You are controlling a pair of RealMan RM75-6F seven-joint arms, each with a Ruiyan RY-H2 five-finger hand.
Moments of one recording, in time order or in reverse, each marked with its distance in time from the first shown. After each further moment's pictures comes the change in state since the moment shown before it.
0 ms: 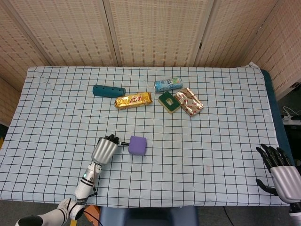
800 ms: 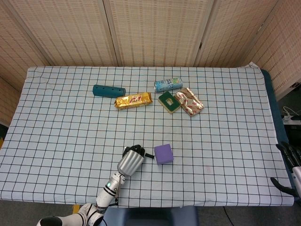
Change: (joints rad) left arm -0.054 -0.170 0.036 0.013 0.048 0.000 0.220; right arm -0.038 0.076 0.008 0.043 0.001 0.075 0.209
